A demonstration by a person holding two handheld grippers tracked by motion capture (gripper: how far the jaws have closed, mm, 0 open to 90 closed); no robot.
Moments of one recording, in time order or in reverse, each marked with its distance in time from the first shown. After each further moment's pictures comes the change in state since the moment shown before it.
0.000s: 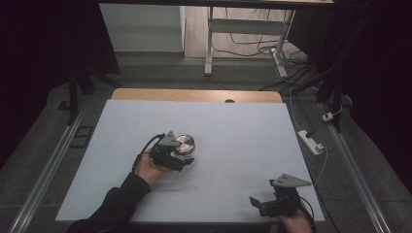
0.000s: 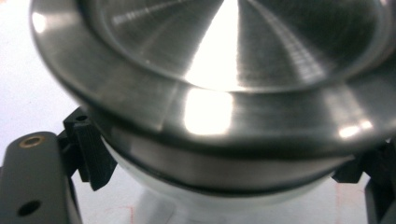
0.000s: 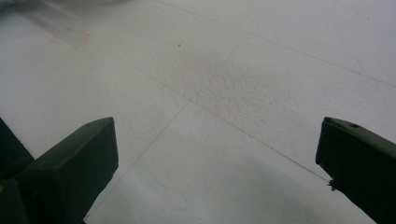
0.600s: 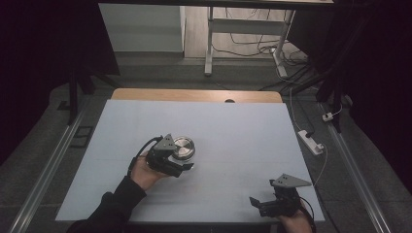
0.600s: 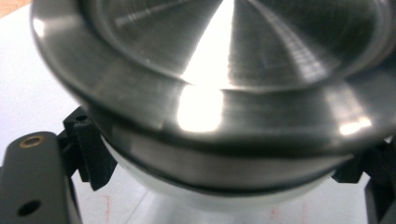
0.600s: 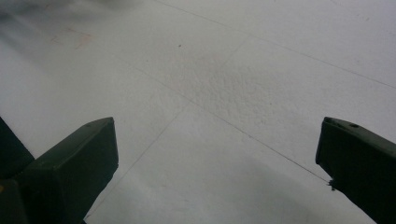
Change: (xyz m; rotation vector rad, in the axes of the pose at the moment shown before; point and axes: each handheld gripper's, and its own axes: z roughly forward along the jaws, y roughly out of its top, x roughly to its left) left arm -0.024 0.008 -0.028 -0.015 -0.046 0.031; right arm 0.000 0.000 0.000 -0.003 0.001 -0.001
